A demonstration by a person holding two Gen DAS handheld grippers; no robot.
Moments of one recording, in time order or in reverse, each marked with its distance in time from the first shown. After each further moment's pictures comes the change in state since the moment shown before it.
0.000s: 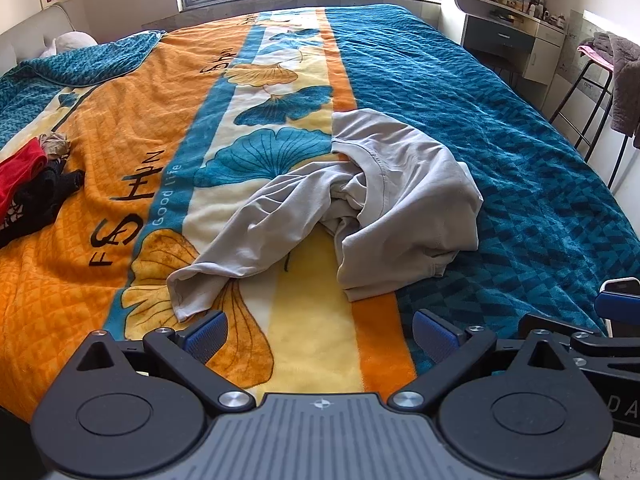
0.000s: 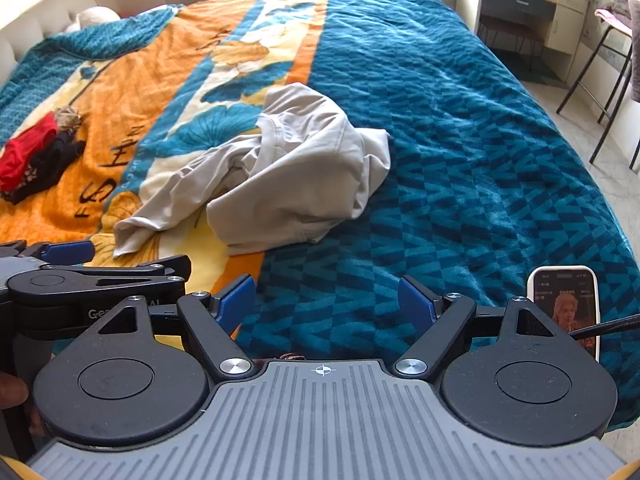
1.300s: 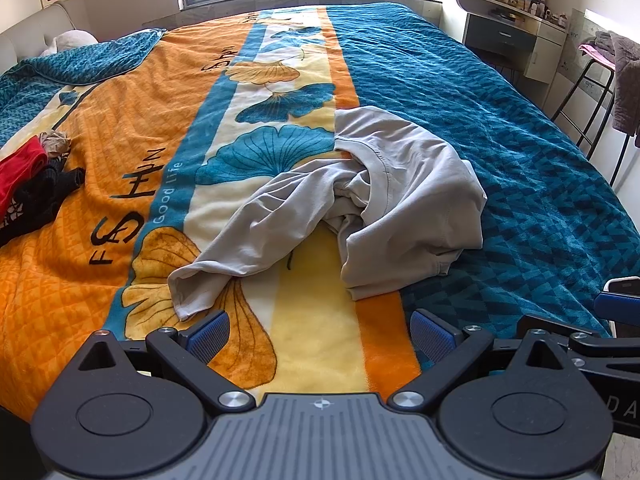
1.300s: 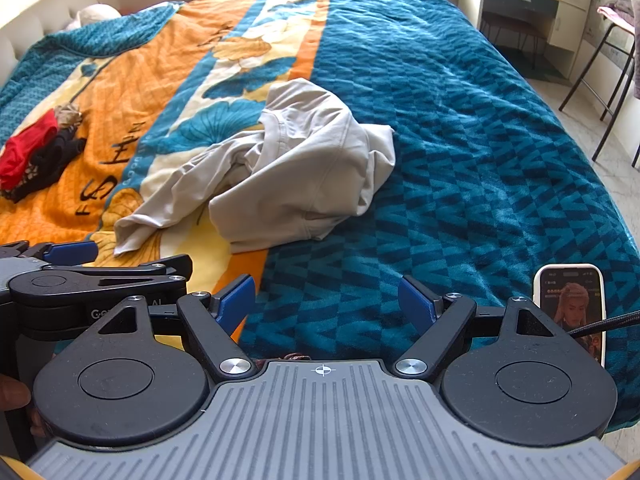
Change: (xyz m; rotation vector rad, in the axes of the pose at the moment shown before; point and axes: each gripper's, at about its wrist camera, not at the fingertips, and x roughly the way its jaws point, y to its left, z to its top) left arm 0.004 0.000 0.000 -0.005 0.008 -0.003; right arm 0.005 0.003 0.000 -0.001 0.013 0.002
